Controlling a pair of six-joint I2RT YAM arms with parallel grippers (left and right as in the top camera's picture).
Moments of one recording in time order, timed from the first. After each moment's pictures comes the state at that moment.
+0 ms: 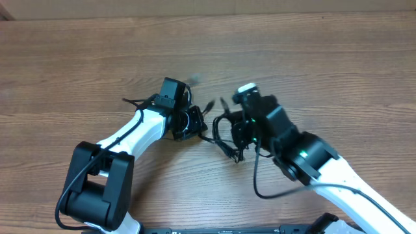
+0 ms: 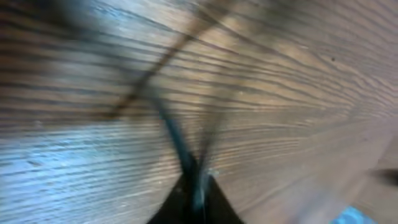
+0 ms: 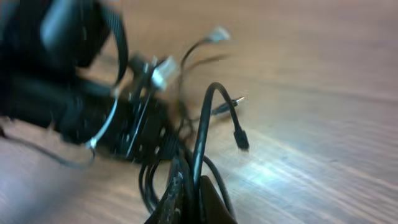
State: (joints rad) left arm -0.33 1.77 1.00 -0.44 0.51 -0.70; right arm 0.68 1.21 0.97 -0.47 0.02 0.29
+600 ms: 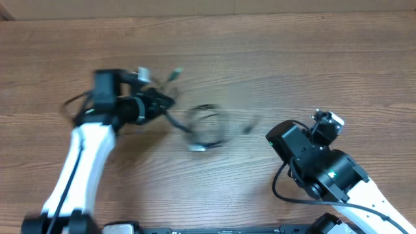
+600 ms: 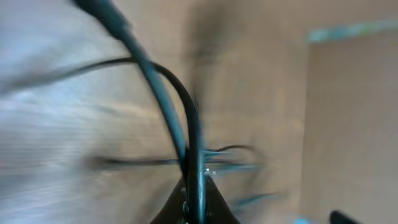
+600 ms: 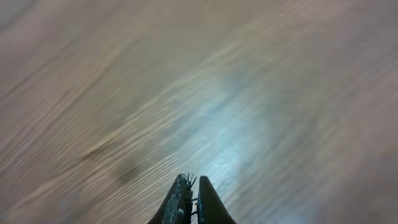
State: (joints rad) left arm 0.05 1.41 1.00 -0.51 0.74 -0.49; right arm 0.68 1.05 0.97 -1.11 0.60 1.27
